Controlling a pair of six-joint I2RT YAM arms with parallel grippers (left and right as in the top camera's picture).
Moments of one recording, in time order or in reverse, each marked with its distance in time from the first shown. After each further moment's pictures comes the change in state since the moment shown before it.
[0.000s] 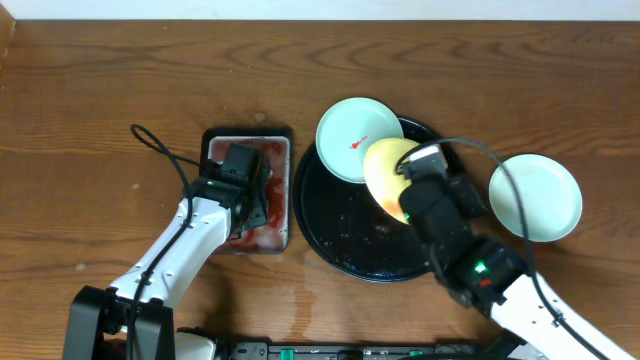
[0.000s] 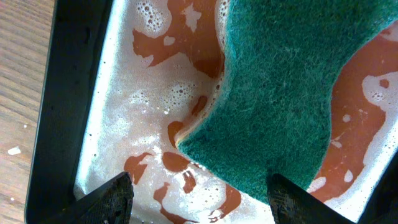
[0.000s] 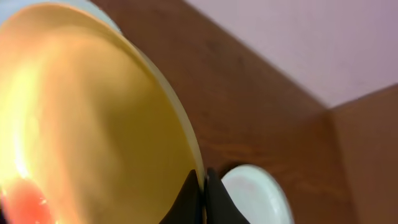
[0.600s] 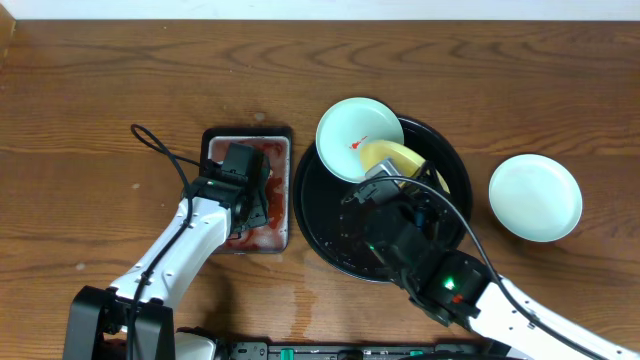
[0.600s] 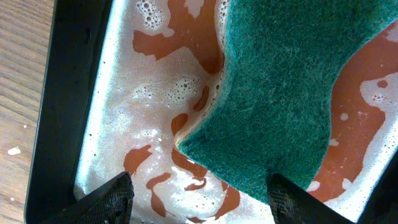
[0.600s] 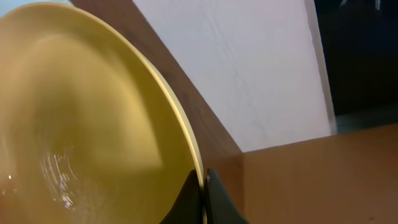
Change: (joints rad) left arm 0.000 0.000 0.000 0.000 0.000 0.000; right arm 0.200 0.075 0.002 0.169 0.325 -0.388
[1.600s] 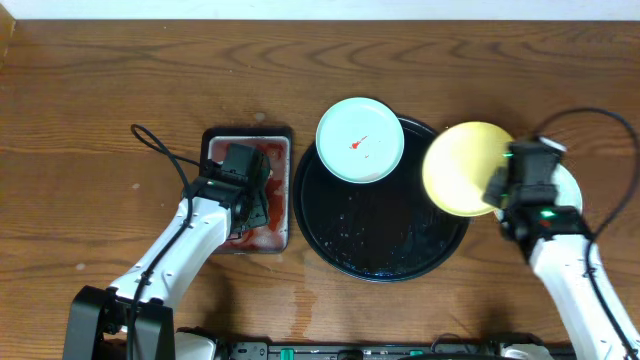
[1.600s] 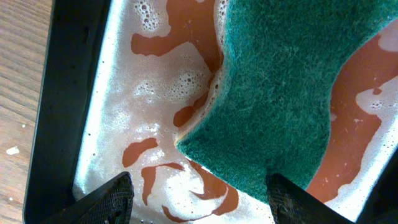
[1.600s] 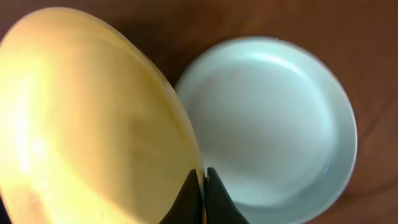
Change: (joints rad) left arm 0.000 0.000 0.000 0.000 0.003 0.000; right arm -0.933 0.051 0.004 -0.277 -0.812 0.930
